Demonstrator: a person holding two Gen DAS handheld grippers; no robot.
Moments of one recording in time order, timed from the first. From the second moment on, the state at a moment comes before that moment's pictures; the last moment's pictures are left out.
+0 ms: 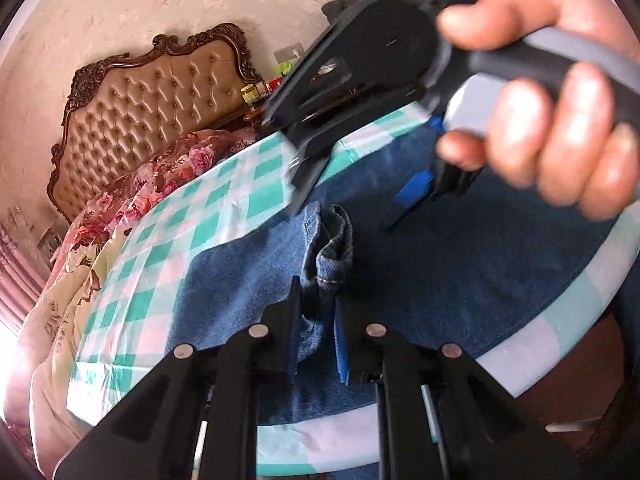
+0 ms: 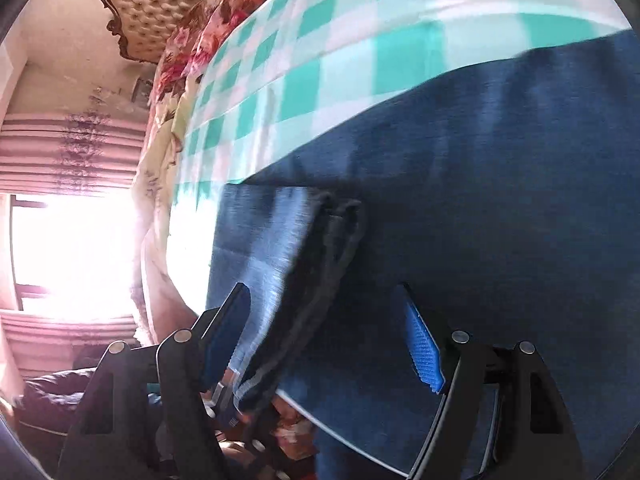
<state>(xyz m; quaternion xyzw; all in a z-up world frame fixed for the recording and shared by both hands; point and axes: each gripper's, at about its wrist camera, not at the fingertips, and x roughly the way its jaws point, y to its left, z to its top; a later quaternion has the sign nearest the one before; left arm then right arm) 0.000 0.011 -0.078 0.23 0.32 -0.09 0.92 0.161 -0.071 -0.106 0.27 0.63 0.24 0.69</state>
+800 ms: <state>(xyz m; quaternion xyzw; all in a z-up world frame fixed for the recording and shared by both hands) -0.035 -0.133 -0.123 0.35 0.29 -0.15 0.88 0.147 -0.168 -0.111 0.16 0.56 0.19 0.79</state>
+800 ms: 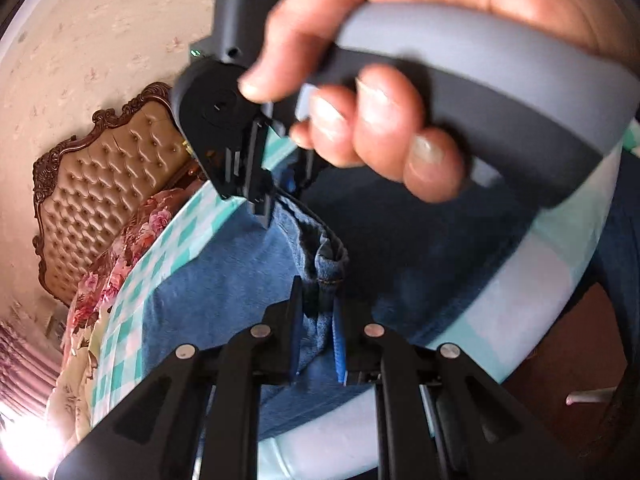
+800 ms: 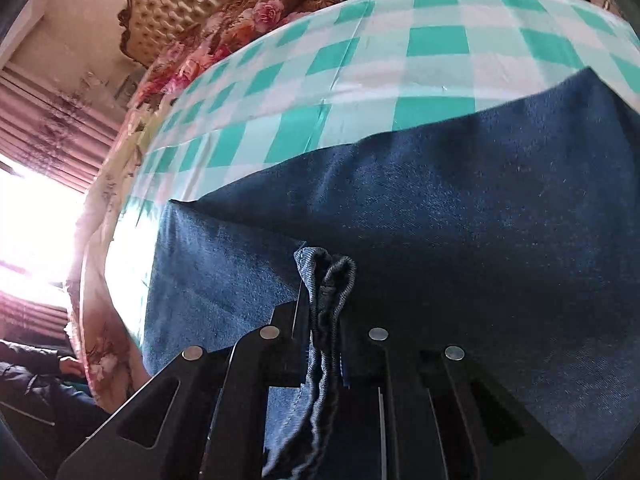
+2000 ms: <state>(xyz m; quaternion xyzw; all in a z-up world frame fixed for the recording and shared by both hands) -0.035 -0.167 -0.121 0.38 0.25 -0.18 0.87 0.151 -0.228 -0.101 0.20 0.54 0.18 0.80</state>
